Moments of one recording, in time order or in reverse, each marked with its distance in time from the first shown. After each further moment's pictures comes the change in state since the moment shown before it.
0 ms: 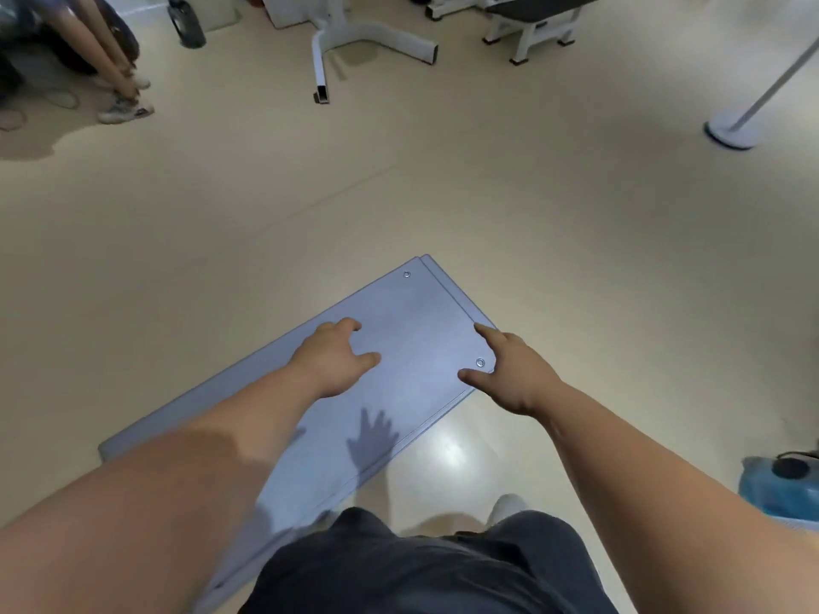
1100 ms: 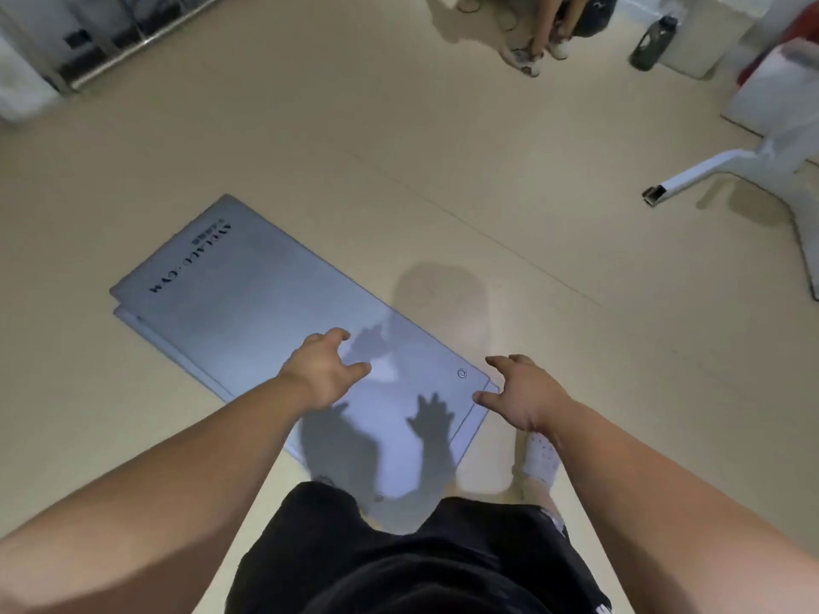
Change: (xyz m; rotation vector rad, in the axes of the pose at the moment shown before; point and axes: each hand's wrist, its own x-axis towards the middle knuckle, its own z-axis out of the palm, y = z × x) left_hand 0.272 0.238 0.012 -0.762 0.469 -0.899; right_hand 0.532 -0.040 -0.276 -0.920 -0.526 -0.765
